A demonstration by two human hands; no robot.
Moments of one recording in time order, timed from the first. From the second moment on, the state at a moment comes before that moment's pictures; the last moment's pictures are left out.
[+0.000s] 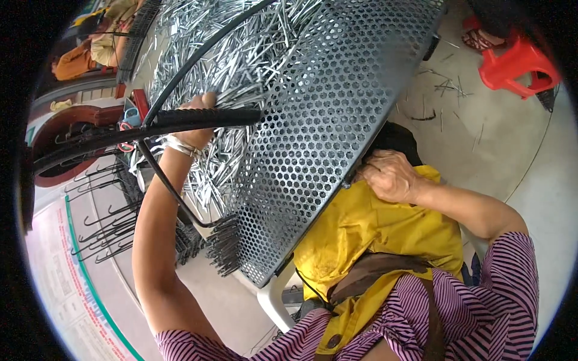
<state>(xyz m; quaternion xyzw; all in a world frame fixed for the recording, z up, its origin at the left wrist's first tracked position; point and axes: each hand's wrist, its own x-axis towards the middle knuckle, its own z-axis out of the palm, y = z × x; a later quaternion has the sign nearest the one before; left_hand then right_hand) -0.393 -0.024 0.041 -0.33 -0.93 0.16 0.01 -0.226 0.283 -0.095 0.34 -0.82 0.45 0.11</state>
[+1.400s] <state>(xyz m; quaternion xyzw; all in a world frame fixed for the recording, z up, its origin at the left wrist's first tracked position) -0.318 -0.099 0.141 0.15 -0.50 -0.85 0.06 -0.221 0.276 -0.099 0.35 -0.86 0.37 0.09</state>
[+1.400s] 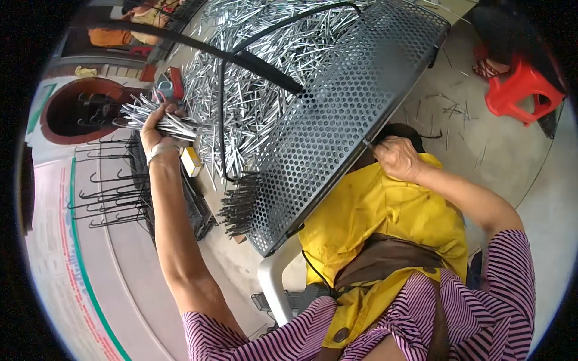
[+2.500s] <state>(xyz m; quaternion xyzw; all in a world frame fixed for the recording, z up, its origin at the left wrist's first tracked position) -0.044 0.053 0.058 0.02 -0.40 -0.89 -0.24 -0.119 0.170 0.077 0.14 -0.37 0.90 -0.17</state>
